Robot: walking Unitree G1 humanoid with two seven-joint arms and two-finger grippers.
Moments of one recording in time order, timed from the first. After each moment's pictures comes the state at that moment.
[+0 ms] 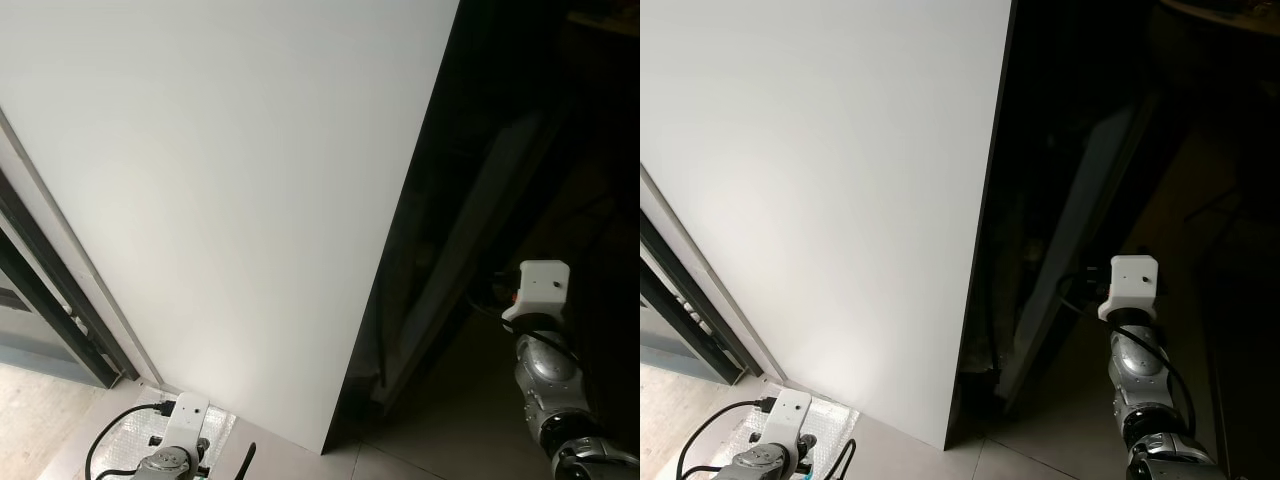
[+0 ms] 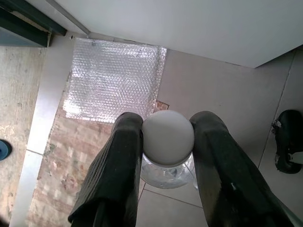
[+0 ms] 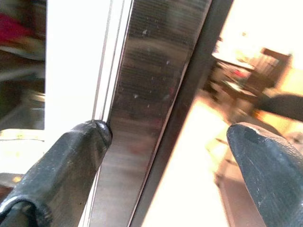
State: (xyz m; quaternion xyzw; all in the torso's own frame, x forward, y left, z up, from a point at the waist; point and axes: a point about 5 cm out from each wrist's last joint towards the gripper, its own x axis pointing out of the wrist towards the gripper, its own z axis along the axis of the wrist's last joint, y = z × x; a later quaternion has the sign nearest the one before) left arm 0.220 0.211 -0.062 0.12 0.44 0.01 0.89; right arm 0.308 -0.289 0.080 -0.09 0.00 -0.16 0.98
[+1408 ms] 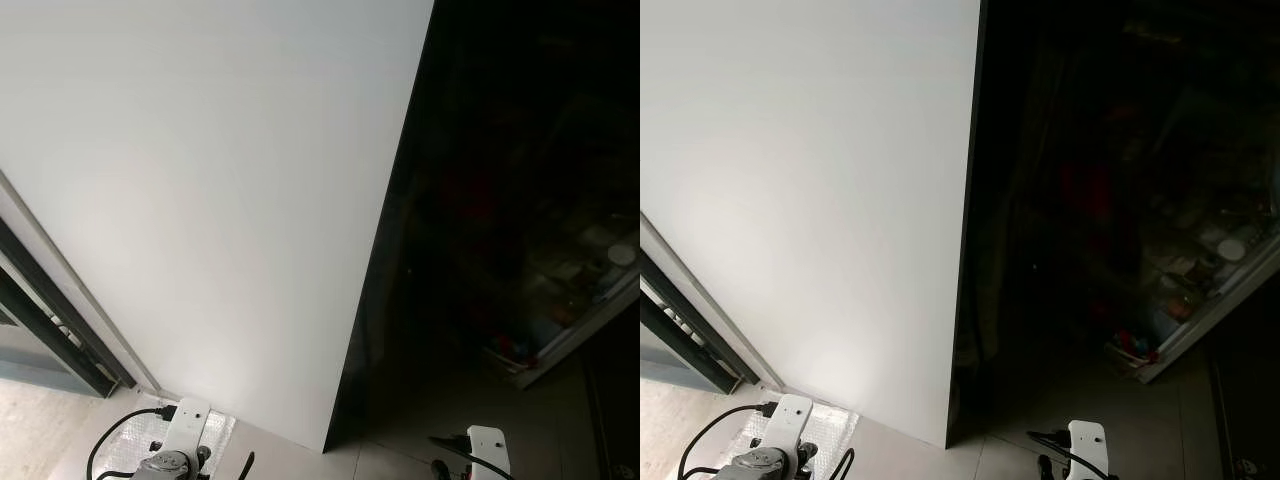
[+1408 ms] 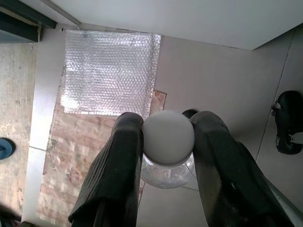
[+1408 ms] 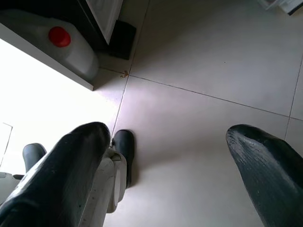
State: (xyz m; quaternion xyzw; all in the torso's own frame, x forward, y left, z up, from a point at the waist) left arm 0.214 0.212 -0.065 0.12 0.47 -0.01 0.87; right arm 0.166 -0.218 -0.087 0.03 0.47 -0.05 0.88
